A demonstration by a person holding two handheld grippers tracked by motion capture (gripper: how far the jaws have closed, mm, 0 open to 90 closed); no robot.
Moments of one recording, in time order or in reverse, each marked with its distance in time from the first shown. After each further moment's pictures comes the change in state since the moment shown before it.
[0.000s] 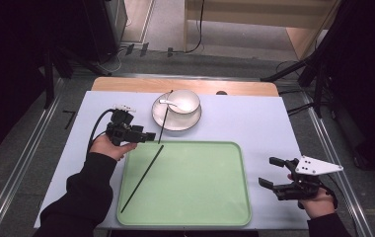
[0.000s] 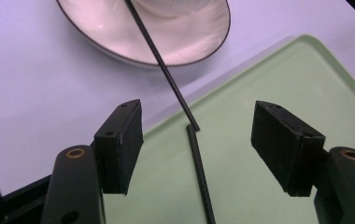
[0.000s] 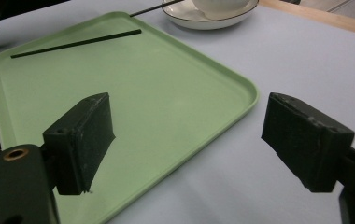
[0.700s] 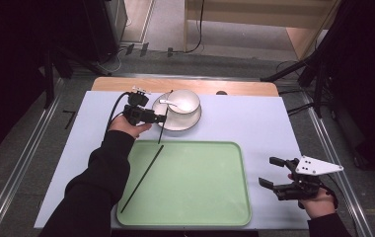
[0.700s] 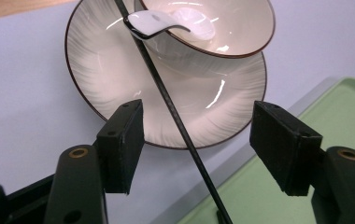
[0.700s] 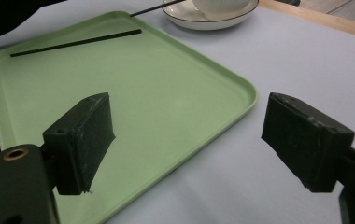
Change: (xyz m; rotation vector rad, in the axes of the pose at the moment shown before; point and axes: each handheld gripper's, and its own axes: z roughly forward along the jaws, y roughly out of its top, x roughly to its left) left arm 0.017 0.049 0.051 0.015 0.060 -0.003; right arm 0.000 0.001 -0.001 0.000 -0.002 -0.010
